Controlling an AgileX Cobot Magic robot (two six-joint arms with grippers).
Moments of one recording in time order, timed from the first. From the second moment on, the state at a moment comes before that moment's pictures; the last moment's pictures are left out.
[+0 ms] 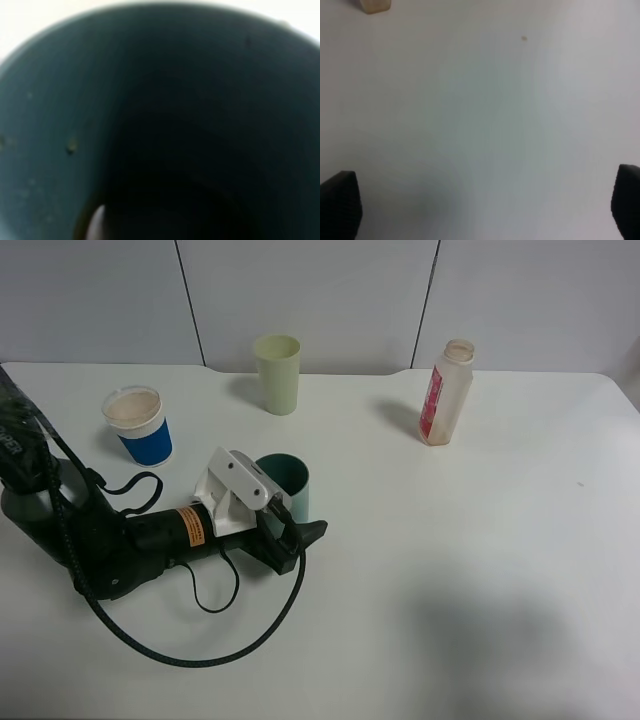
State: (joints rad) left arm -0.61 2.16 -0.51 0.28 -1.21 -0.08; right arm -0.04 0.19 -0.50 -0.02 1.06 0.04
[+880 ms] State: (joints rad) left arm -0.61 2.08 -0.51 0.32 -1.20 -0.08; right arm -0.04 0.19 -0.50 -0.02 1.06 0.04
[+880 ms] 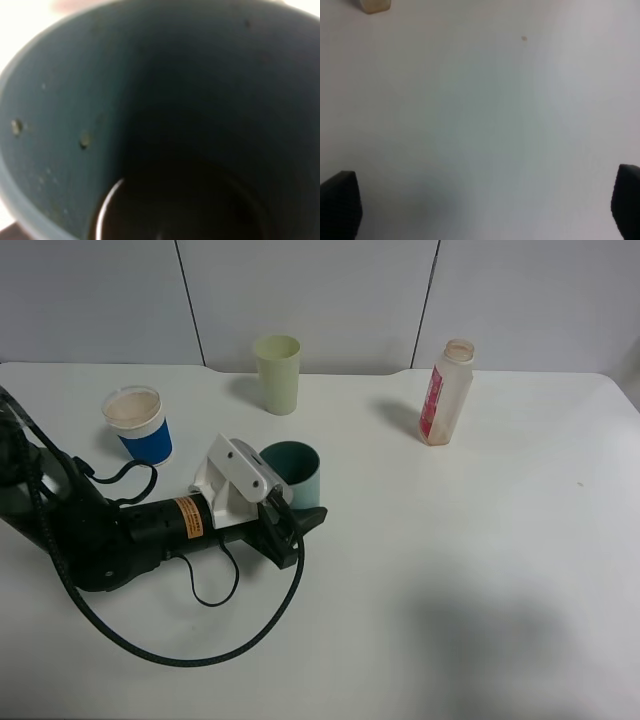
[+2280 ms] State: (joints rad) left arm -0.16 1.80 -0.22 0.24 -1.20 -0.04; right arm -0.04 0.19 -0.50 -0.02 1.06 0.04
